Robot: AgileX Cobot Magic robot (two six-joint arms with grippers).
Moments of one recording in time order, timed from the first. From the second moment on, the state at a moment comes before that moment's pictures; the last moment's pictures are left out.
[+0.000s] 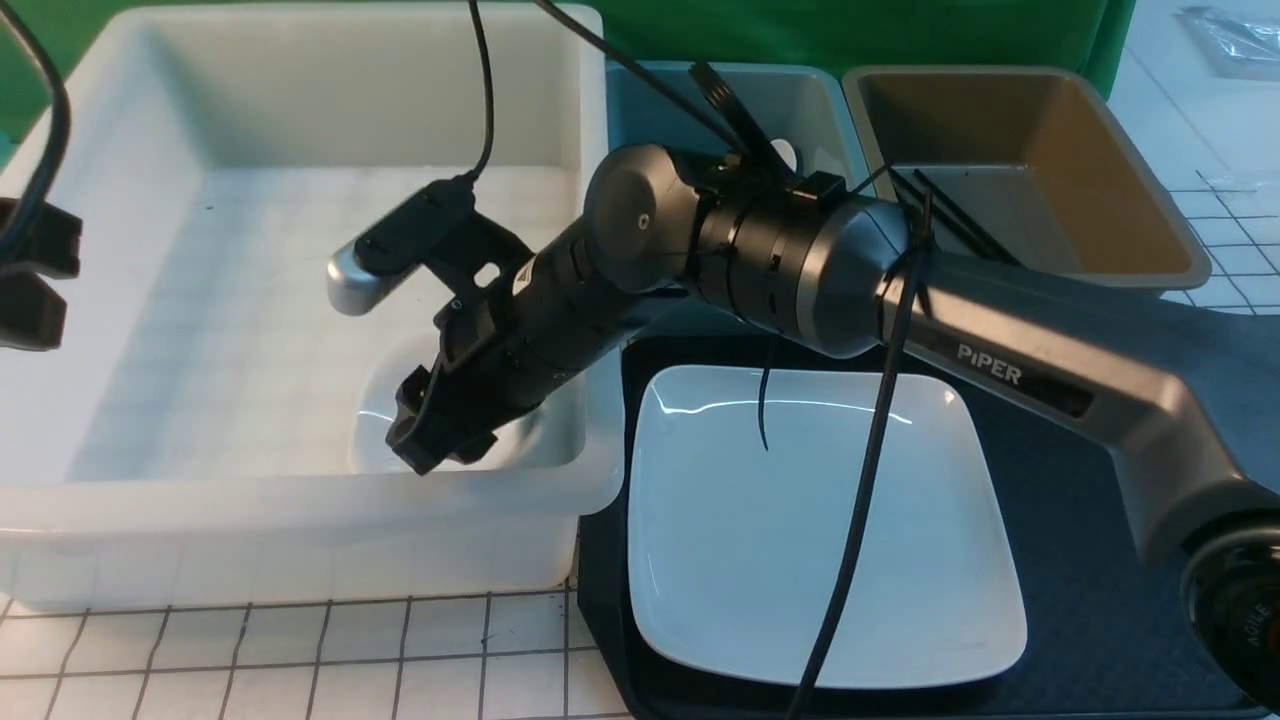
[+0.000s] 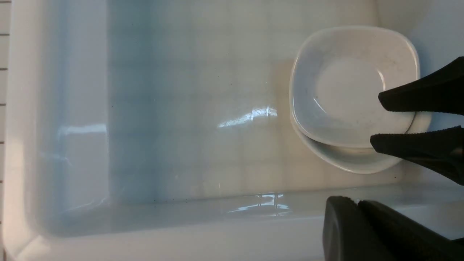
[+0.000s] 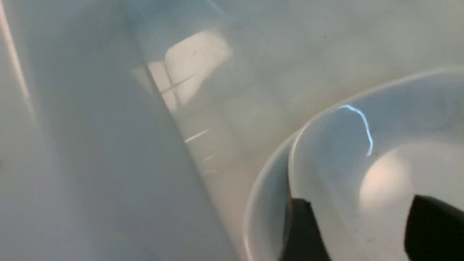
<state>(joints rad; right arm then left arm) 0.79 2.20 -1.90 0.53 0.73 -0.55 0.07 1.09 -1.19 -0.18 1.10 0.08</state>
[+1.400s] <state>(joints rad) -0.16 1.56 -0.95 0.63 1.06 -0.51 -0.41 1.24 -1.19 -0.47 1.01 0.24</state>
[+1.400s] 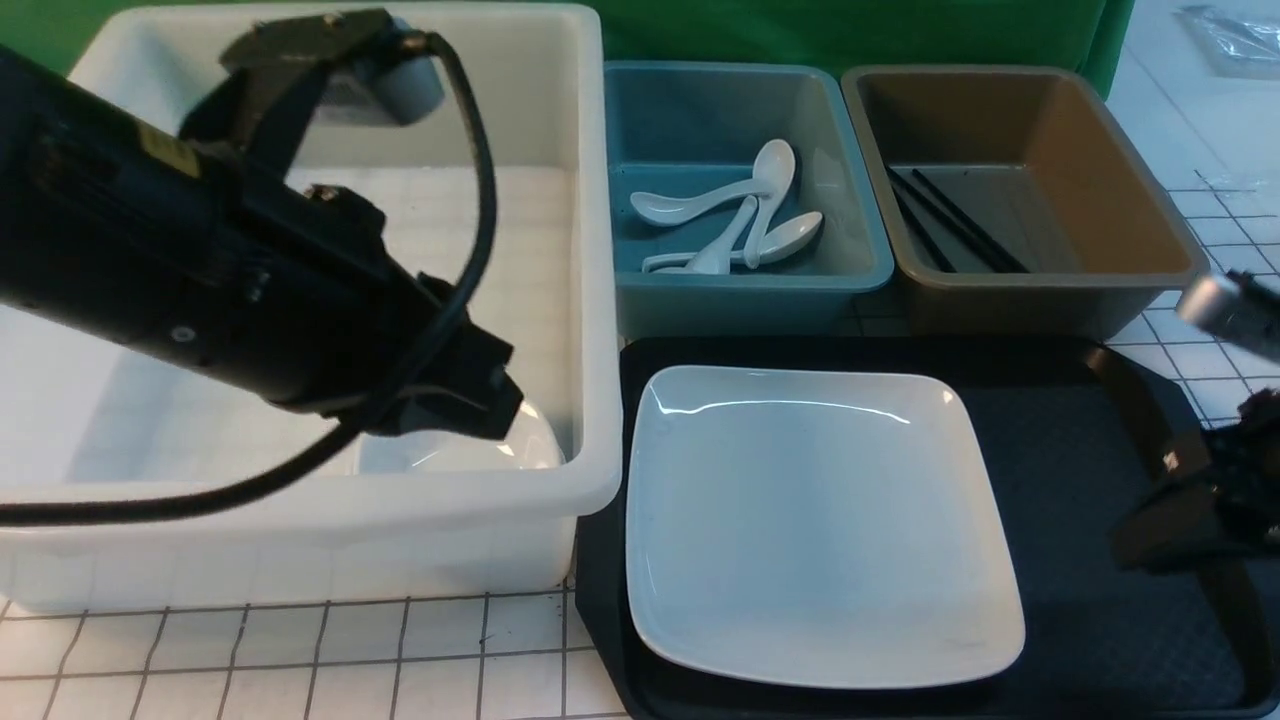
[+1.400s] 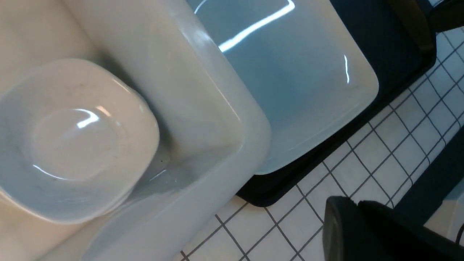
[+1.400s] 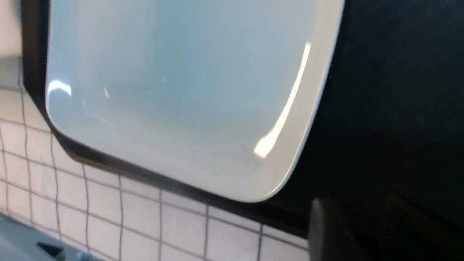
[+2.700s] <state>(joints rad) 0.03 1.69 -0.87 0.77 0.78 -0.64 -0.42 1.26 -1.19 -0.38 1.05 0.19</state>
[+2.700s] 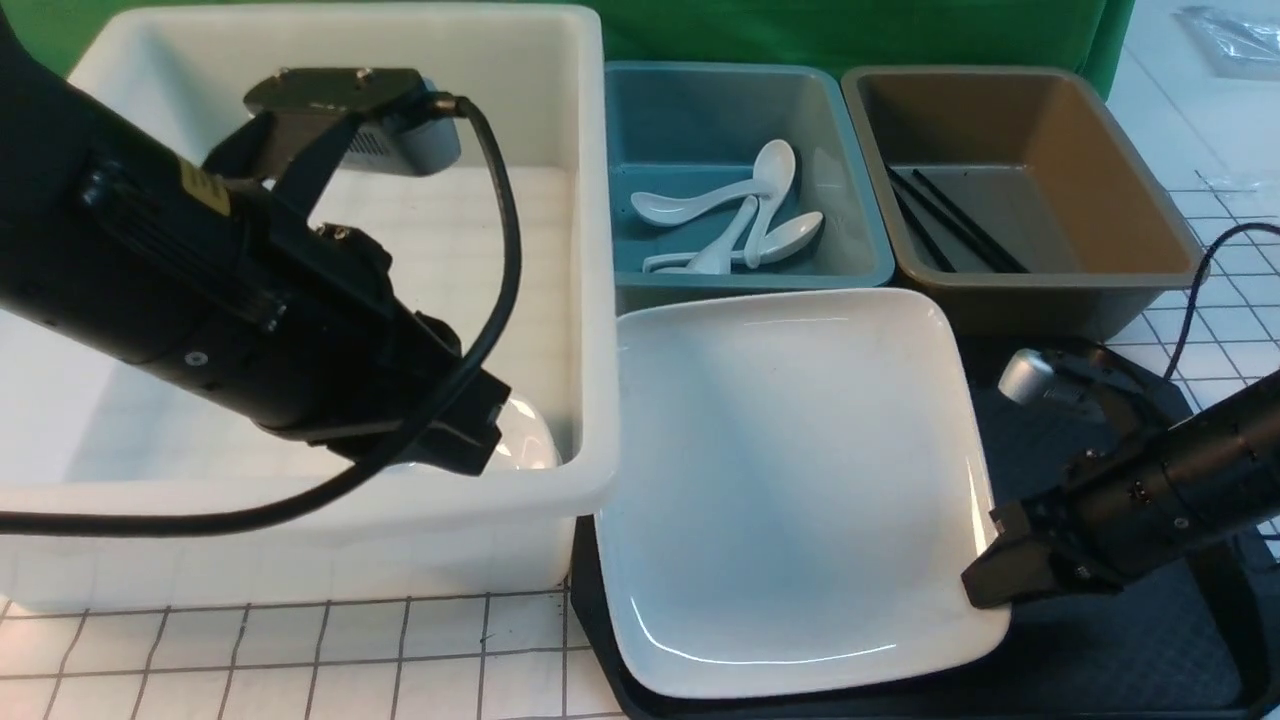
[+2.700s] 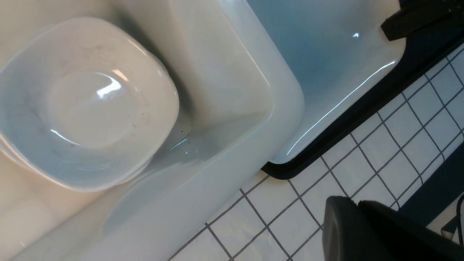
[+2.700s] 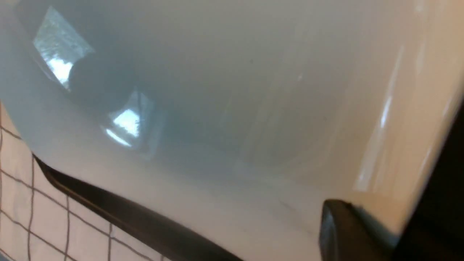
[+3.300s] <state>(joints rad) -0.26 1.43 -0.87 0.70 0.93 -0.59 -0.42 1.26 -1.19 -0.38 1.04 0.17</state>
